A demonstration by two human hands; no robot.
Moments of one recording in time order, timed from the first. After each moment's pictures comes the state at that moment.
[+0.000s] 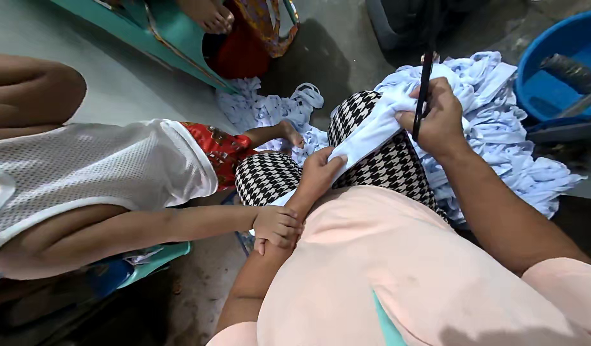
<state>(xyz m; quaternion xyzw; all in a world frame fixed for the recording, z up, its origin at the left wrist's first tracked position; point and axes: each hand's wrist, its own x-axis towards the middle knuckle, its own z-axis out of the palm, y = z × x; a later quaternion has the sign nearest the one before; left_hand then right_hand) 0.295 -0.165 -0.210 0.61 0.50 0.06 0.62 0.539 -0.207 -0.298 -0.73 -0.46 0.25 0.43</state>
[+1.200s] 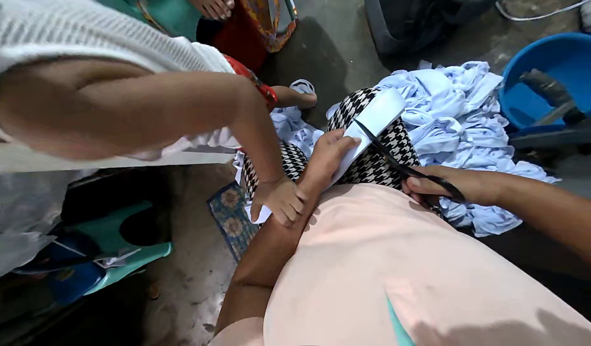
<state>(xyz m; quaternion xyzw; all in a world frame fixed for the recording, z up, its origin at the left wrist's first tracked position) 0.278 -0.165 -0.233 0.54 0.46 0.08 0.70 0.537 -0.271 -0.242 -0.54 -0.41 0.73 0.08</state>
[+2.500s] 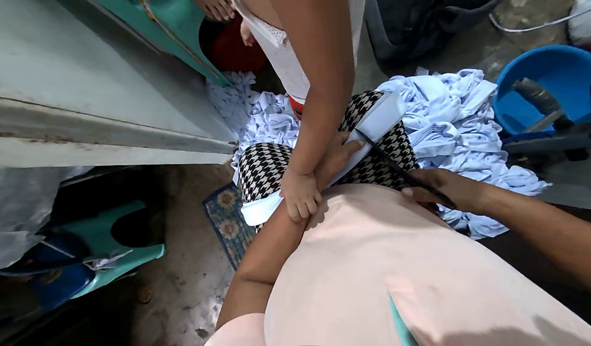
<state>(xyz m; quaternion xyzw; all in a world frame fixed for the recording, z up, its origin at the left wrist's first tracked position) 0.273 -0.169 -0.238 0.56 0.48 0.02 0.67 0.533 -0.283 -0.248 -0.61 -0.41 0.67 0.09</state>
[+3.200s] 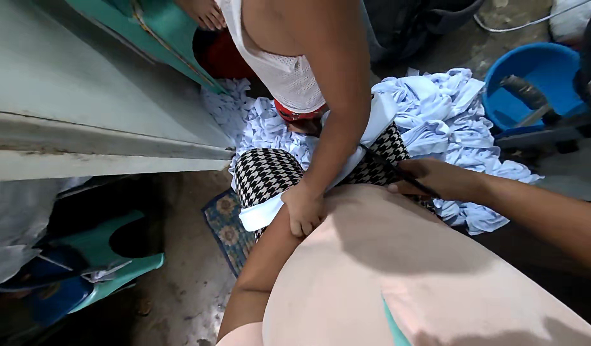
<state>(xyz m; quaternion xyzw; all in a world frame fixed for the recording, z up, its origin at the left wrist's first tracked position) 0.240 -0.187 -0.247 0.73 0.44 -0.09 0.51 0.525 -0.267 -0.242 -0.65 -0.45 0.61 0.04</state>
